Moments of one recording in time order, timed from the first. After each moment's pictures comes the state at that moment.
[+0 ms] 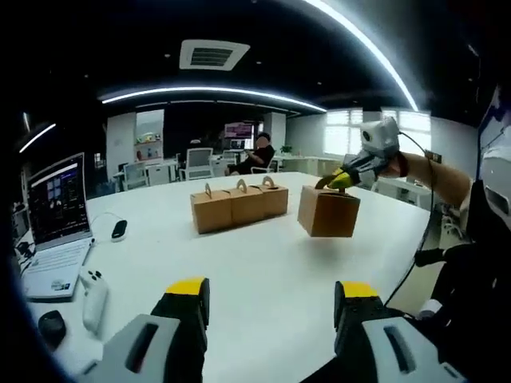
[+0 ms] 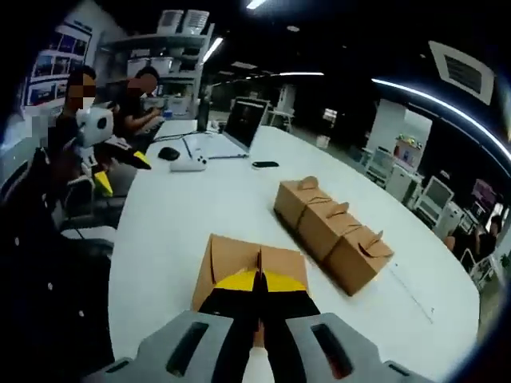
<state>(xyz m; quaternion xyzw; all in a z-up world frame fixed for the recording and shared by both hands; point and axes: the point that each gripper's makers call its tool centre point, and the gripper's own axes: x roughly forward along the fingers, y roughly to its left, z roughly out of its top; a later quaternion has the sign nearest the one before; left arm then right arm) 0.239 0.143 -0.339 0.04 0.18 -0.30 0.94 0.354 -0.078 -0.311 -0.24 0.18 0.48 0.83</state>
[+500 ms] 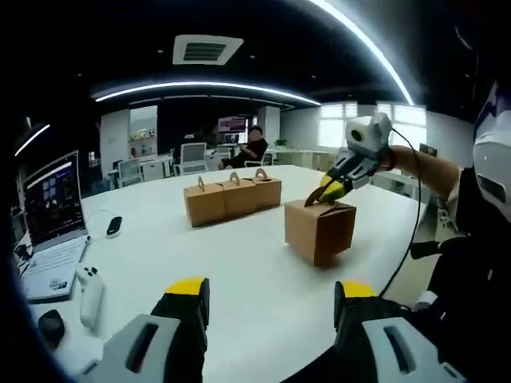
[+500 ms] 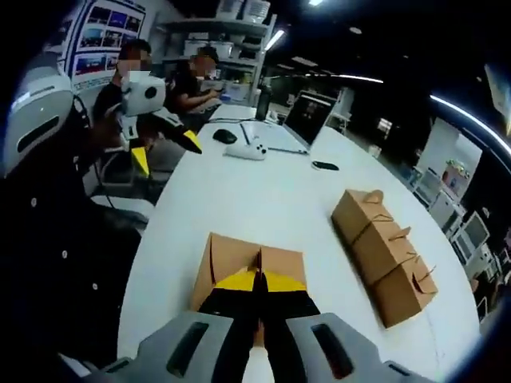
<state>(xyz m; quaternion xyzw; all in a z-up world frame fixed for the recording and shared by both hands) 0.231 0.142 -0.349 0.05 0.19 -0.31 0.93 0.324 -0.026 -0.340 -0.29 0.17 0.58 0.74</state>
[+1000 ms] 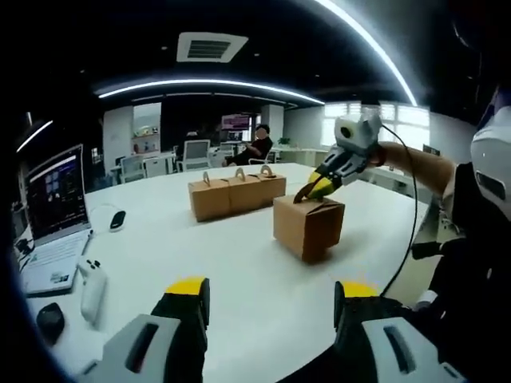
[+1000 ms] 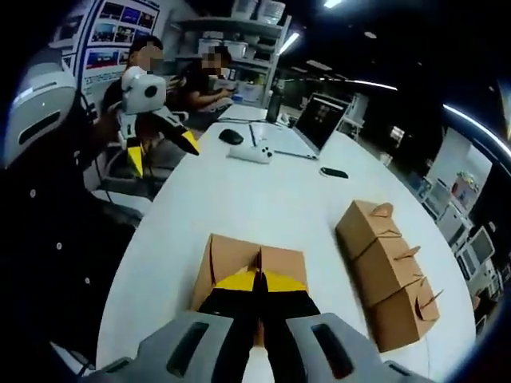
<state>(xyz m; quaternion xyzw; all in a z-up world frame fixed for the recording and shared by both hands) 0.232 0.154 -0.355 0.04 0.20 -0.30 0.93 0.351 -0.009 -0.343 -0.30 0.16 0.60 0.72</state>
